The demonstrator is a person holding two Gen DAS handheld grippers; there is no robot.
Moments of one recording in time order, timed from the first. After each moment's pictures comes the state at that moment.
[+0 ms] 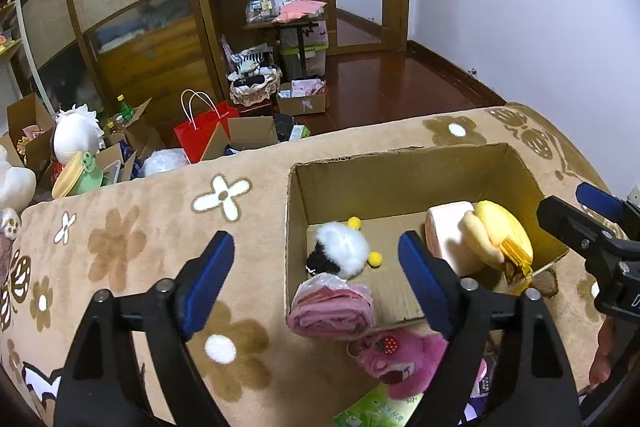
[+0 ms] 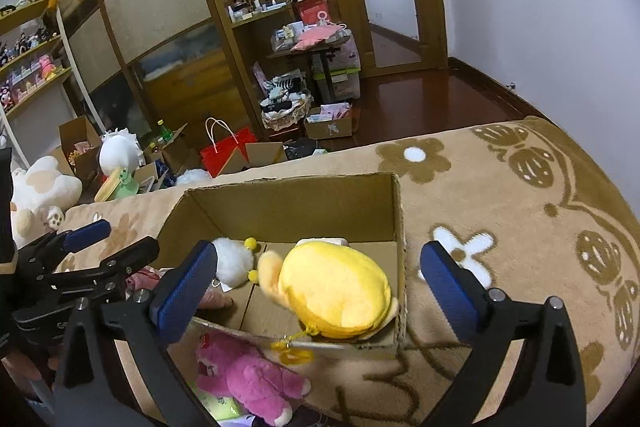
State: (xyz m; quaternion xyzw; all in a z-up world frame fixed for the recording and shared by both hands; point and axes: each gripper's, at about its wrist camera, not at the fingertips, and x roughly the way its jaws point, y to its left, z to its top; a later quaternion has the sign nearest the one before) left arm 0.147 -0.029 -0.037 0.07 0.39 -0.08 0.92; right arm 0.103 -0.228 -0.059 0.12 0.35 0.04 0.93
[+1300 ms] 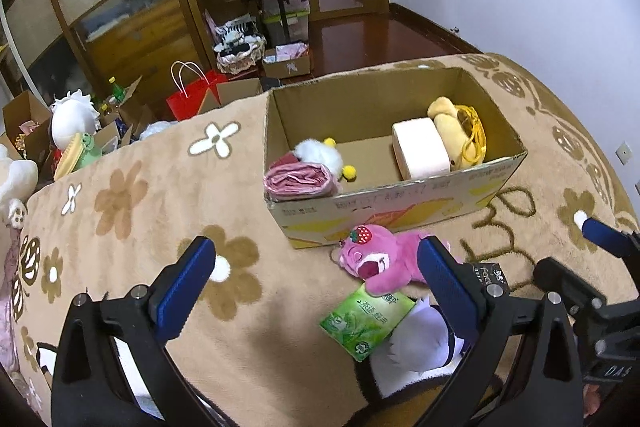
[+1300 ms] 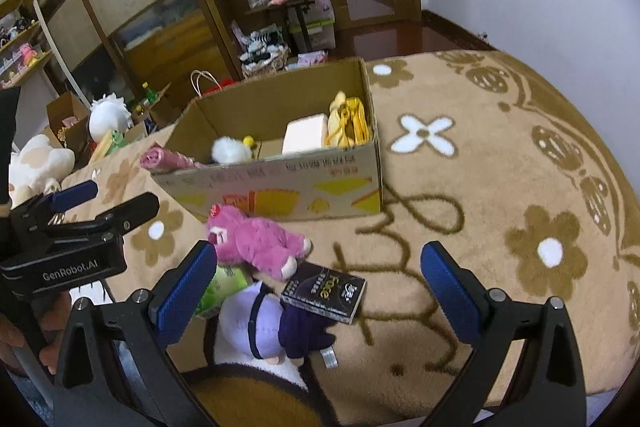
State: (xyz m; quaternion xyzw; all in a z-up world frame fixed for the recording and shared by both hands) left arm 0.074 -0.034 -0.041 0.10 0.45 -0.10 0.88; right arm 0.002 -0.216 -0.079 0.13 0.43 0.00 0.89
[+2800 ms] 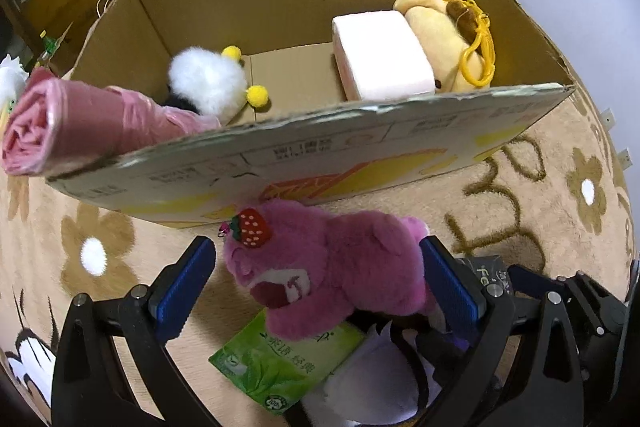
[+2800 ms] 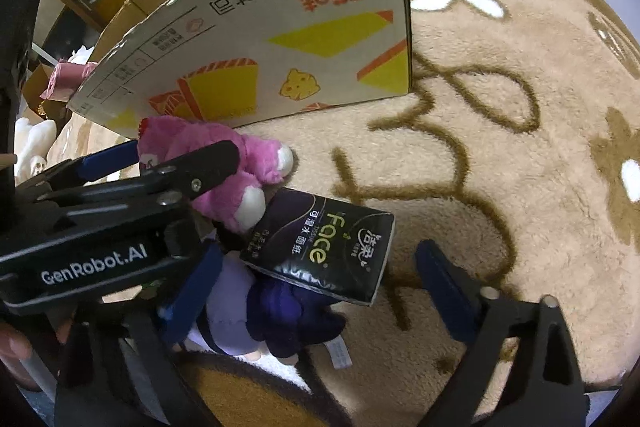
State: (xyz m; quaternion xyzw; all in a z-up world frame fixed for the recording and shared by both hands) left arm 0.128 -0.091 -0.146 0.09 0.57 -0.16 0.80; right arm 0.047 -0.200 -0.189 0.18 0.58 0.02 0.79
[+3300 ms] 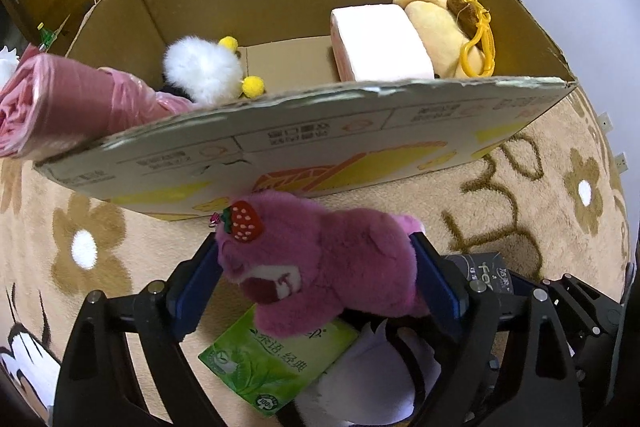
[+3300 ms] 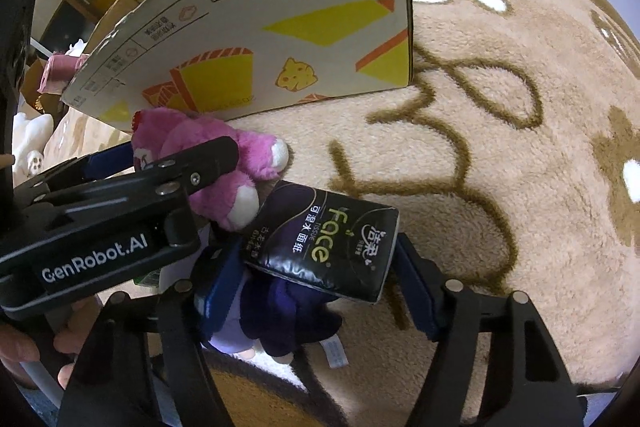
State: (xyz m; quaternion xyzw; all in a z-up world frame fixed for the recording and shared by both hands) left arm 0.129 -0.086 -0.151 0.08 0.57 -0.17 0.80; right arm 0.044 -0.196 -0.195 0.17 0.59 0.02 0.79
